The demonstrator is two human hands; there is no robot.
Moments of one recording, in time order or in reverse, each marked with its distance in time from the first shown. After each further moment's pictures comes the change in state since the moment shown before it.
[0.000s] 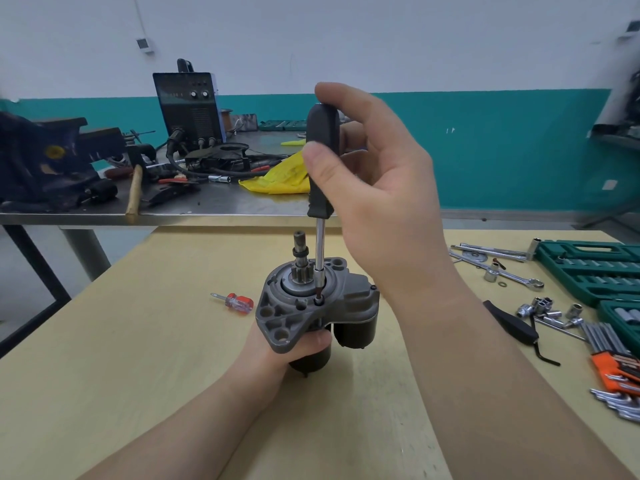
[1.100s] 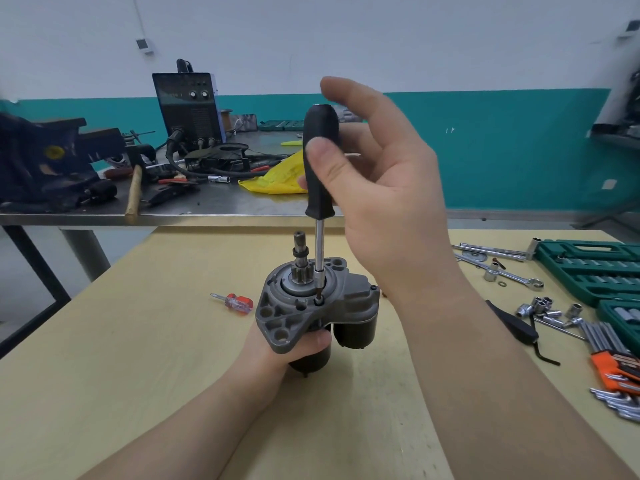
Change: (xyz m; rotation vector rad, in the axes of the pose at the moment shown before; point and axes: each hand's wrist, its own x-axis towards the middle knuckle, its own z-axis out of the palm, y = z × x) left_hand 0.007 0.013 0.008 -0.146 0.036 0.011; right_hand -0.001 -0.003 -0.003 0.056 -0.007 0.008
